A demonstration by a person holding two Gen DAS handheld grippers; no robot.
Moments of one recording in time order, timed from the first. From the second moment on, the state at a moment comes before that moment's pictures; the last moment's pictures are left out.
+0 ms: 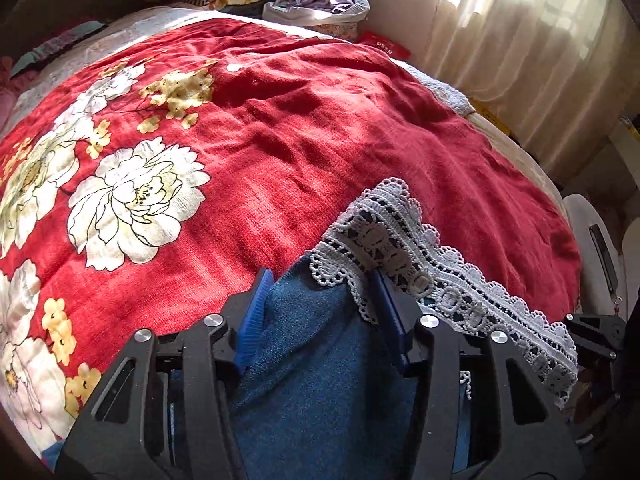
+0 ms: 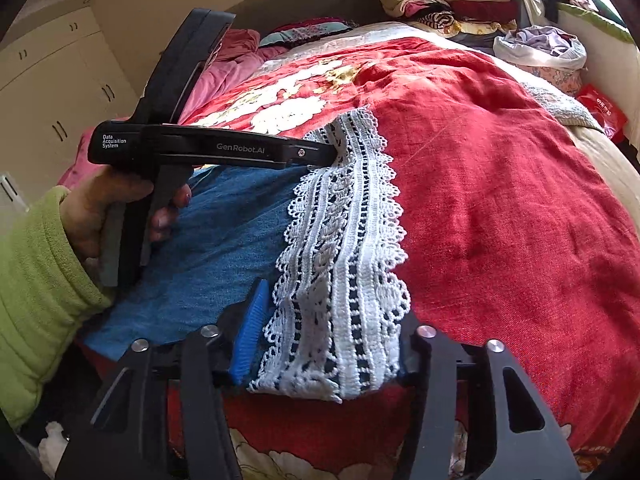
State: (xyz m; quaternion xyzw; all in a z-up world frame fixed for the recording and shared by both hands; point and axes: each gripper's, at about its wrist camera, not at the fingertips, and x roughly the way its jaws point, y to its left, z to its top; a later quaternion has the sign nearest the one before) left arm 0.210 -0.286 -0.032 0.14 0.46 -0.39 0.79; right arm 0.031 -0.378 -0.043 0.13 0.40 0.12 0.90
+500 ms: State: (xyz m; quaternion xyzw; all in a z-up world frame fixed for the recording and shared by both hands) left arm 0.194 -0.234 0.018 0.07 0.40 -0.40 0.82; right arm 0.028 -0.346 0.002 0.11 0.37 0.17 0.91
